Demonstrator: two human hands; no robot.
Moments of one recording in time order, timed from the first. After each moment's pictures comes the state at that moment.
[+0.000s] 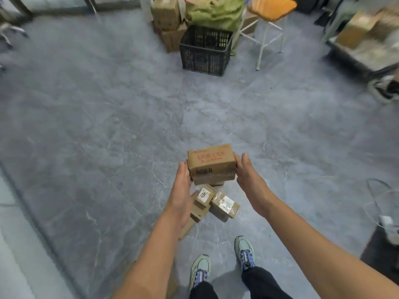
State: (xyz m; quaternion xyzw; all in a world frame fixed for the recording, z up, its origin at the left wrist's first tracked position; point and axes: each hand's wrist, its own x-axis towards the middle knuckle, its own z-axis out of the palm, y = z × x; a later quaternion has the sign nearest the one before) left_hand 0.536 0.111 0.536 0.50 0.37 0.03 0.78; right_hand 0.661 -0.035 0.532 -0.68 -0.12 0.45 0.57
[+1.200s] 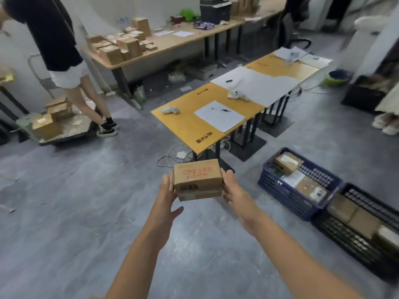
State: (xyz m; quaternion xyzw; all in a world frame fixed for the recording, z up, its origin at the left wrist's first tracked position) left_hand 0.504 -0.368 0.696 0.67 -0.17 -0.41 0.59; right_hand 0.370 -0.524 0.675 -0.63 0.28 -0.08 0.72
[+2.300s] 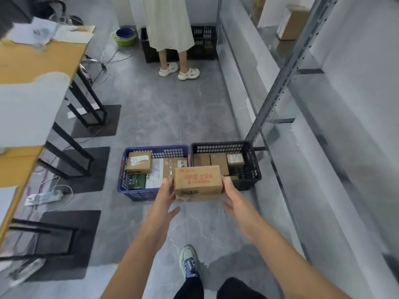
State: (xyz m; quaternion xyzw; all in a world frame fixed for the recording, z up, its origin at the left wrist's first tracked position) left_hand 0.249 -0.891 0.605 0.55 -0.35 -0.69 0.31; right_hand 0.045 -0.858 0.589 -0.33 0.61 -0.35 0.63
